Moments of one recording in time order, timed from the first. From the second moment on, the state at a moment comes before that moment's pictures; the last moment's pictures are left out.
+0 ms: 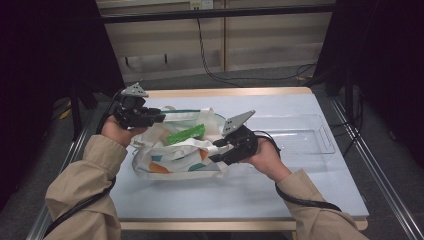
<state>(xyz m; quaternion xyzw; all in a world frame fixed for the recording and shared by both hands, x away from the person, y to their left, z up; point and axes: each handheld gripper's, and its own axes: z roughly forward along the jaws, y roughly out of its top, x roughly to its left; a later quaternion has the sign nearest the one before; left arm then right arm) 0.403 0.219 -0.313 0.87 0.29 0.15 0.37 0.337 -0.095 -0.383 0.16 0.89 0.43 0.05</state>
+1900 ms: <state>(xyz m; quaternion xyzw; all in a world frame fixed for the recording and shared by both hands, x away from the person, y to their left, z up) 0.426 0.235 -0.333 0.86 0.34 0.11 0.36 0.328 -0.091 -0.394 0.17 0.88 0.44 0.04</state>
